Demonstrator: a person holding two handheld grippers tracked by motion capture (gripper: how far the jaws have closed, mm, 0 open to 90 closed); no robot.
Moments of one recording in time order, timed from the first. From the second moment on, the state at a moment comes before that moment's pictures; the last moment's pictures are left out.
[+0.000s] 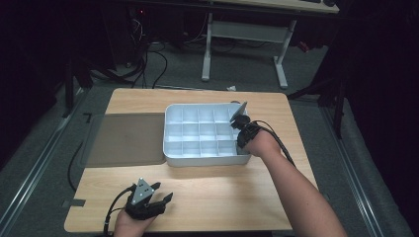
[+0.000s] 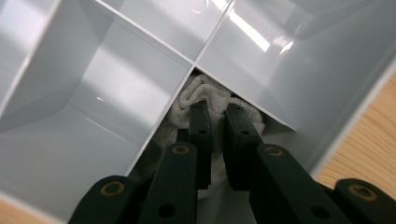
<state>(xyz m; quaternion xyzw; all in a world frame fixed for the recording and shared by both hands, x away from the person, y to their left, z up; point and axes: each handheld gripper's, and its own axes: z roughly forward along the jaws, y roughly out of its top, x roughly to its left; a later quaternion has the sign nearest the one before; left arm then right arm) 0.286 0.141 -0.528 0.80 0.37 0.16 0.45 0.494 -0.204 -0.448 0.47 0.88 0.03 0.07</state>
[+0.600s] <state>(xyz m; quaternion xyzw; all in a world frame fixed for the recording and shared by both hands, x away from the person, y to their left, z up) 0.286 0.139 -0.528 0.80 0.37 0.16 0.44 0.491 -0.204 -0.440 0.48 0.87 0.05 0.06</state>
